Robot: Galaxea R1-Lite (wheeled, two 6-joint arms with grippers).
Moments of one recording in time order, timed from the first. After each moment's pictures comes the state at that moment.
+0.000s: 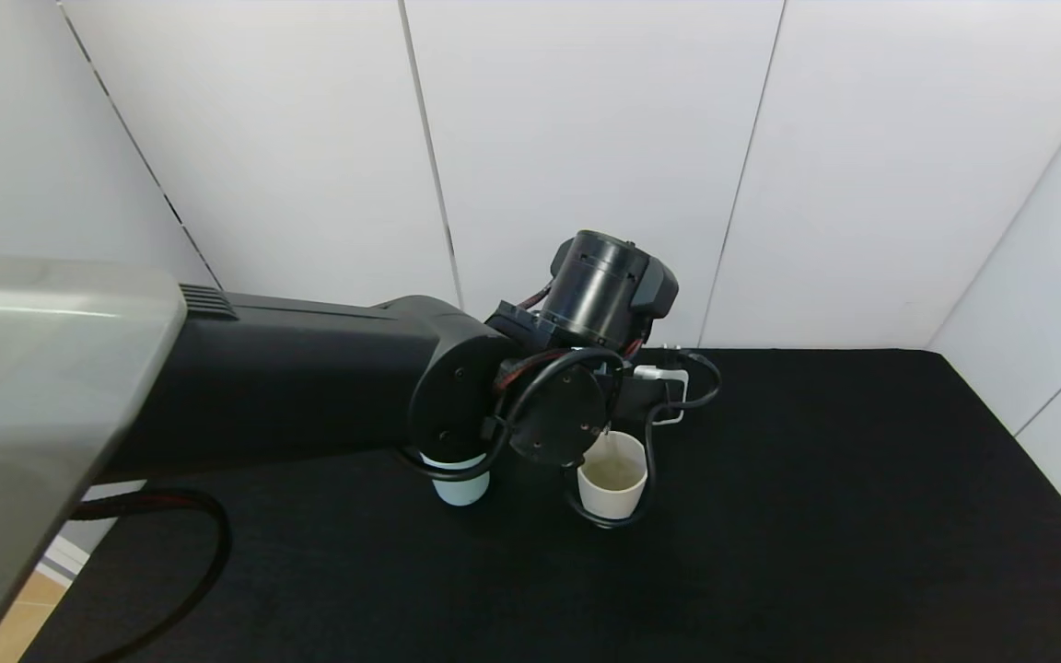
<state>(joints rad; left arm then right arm) -0.81 2.08 -1.65 0.18 0.73 1.23 0.01 0.00 0.00 0.00 0.00 0.01</state>
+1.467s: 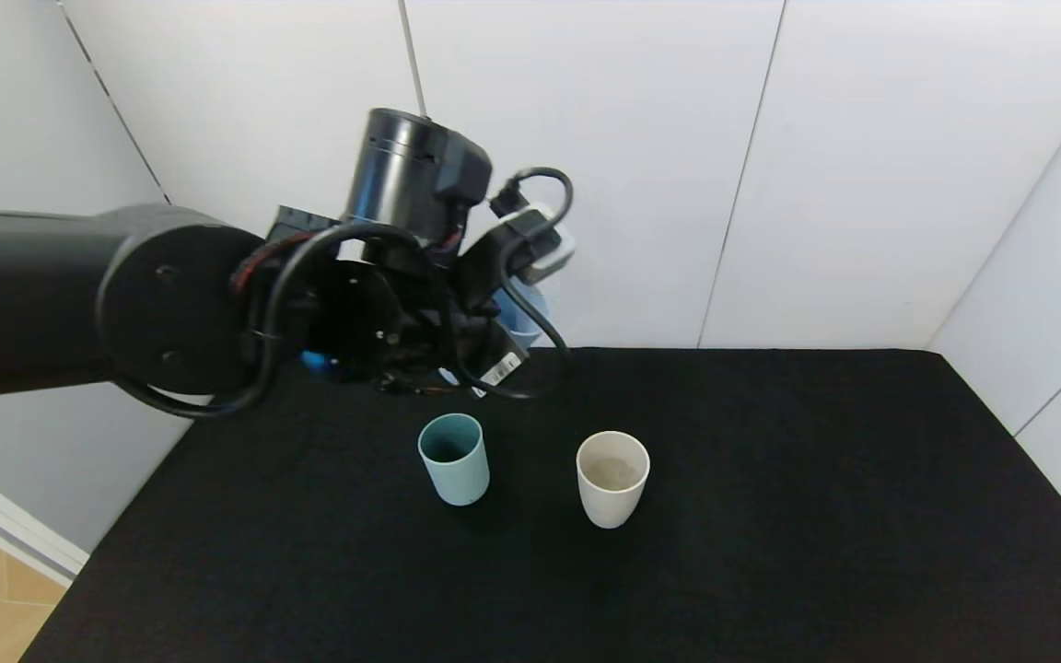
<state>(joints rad) -0.62 1.82 -1.50 0.17 0.36 0.50 0.01 0.00 0.00 0.00 0.00 0.01</state>
